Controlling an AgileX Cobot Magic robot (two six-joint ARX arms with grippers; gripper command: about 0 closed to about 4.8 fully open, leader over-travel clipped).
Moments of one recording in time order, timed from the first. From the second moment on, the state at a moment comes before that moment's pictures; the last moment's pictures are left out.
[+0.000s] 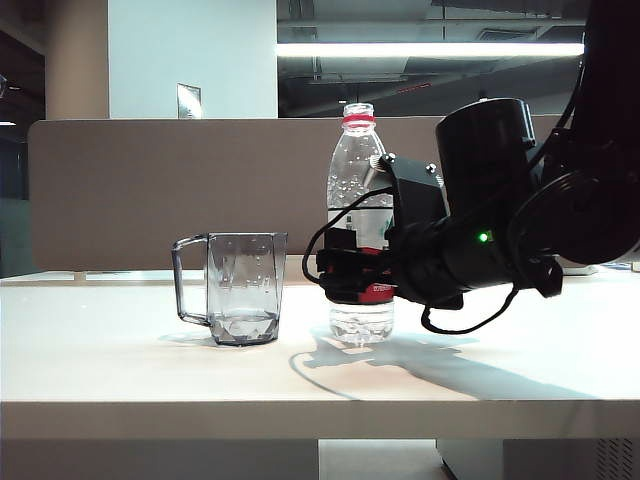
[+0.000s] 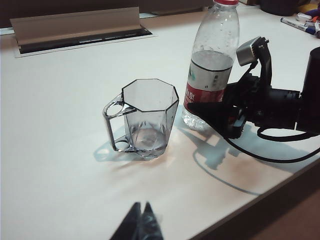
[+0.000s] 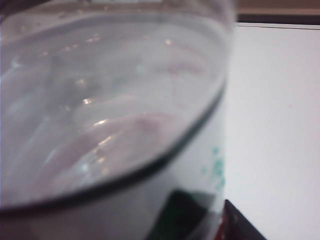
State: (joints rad) left arm -0.49 0.25 0.37 -0.36 0.06 -0.04; right arm 0.57 2.00 0.72 1.08 0.08 0.13
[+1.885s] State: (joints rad) left arm -0.49 0.25 0.37 -0.37 0.06 -0.04; right arm 0.58 0.58 0.01 0.39 -0.02 0.18
